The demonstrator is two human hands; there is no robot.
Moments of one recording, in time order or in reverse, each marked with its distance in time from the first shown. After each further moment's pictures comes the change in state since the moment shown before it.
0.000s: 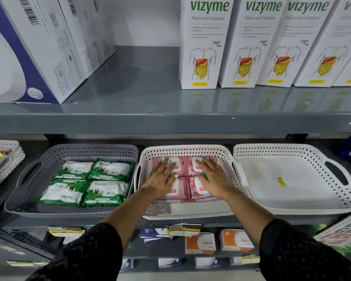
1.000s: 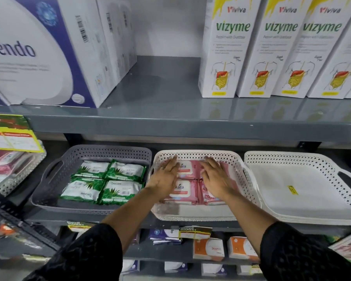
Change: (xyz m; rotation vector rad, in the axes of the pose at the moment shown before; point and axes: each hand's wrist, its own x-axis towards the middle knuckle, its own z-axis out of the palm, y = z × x) left_hand -0.018 -0.008 -0.033 0.319 0.150 0.087; right_hand 0.009 -0.046 -0.012 -0.071 0.193 -0.085
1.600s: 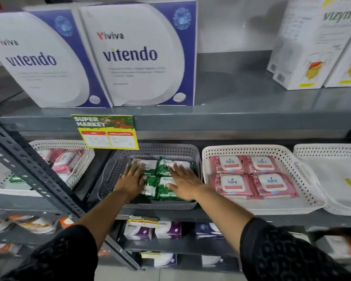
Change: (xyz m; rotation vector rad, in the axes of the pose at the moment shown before) left_hand -0.134 -0.253 -0.018 -0.114 -0.171 -0.393; right_hand 0.048 -0.252 0.070 -0.032 -0.502 -0.164
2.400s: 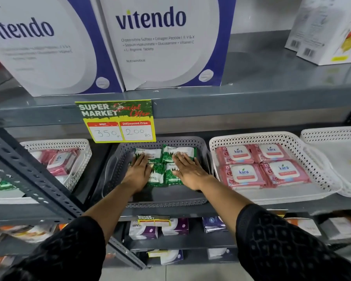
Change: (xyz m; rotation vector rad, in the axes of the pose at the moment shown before) left_hand 0.040 -0.012 0.009 -0.138 0.070 0.105; right_hand 0.040 0.004 0.021 0.057 0.086 0.070
